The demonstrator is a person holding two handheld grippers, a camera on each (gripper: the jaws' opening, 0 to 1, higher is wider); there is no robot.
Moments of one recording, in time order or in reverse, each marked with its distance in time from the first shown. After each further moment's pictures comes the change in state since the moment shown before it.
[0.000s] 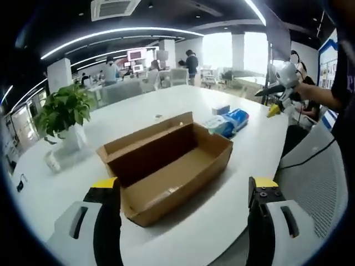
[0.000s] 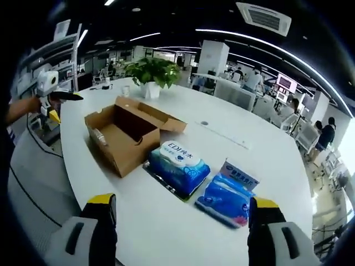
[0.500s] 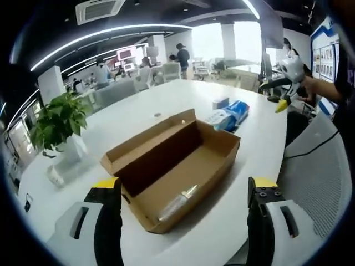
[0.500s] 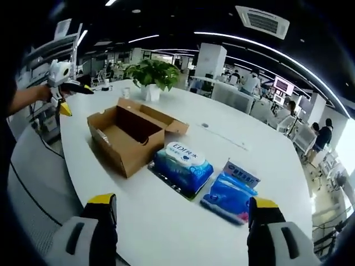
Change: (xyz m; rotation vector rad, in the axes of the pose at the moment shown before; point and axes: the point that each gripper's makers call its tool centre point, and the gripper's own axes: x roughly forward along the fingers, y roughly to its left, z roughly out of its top) left arm 0.014 0.019 0.008 0.095 0.056 -0.032; right arm -0.008 0.019 -0.001 0.017 -0.045 -0.011
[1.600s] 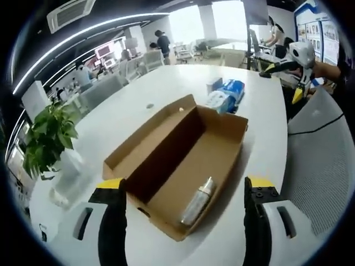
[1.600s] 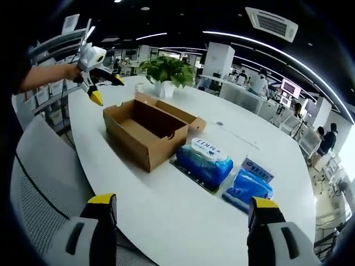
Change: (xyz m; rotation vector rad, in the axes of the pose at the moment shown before) left arm 0.030 0.025 -0.001 0.149 0.120 -0.093; right arm -0.008 0.055 -0.011 -0.057 0.035 0.026
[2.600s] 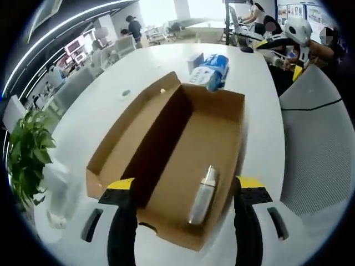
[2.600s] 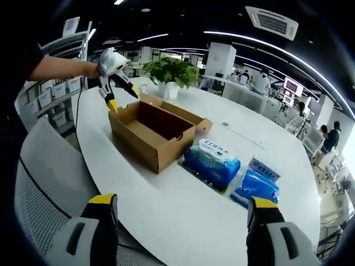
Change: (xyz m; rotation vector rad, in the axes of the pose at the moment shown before) left arm 0.048 0.003 -0.024 0.148 0.197 -0.180; right arm -0.001 0.015 0.002 0.012 -0.004 0.031
